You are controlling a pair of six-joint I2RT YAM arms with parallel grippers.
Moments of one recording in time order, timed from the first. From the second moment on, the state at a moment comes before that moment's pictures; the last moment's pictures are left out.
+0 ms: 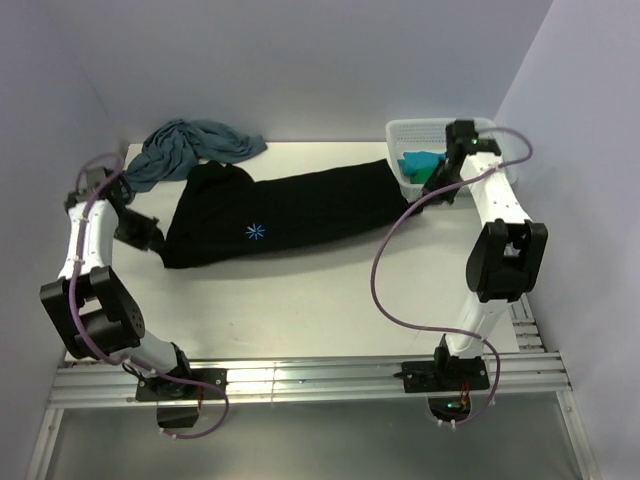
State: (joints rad) left arm 0.34 1.53 1.21 -1.02 0.09 -0.82; right arm -0.06 1.82 1.58 -1.04 -0.05 0.59
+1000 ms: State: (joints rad) left arm 0.35 1.33 0.99 -1.05 0.11 -0.78; right arm -0.10 1.68 1.26 -0.97 -0.01 0.56
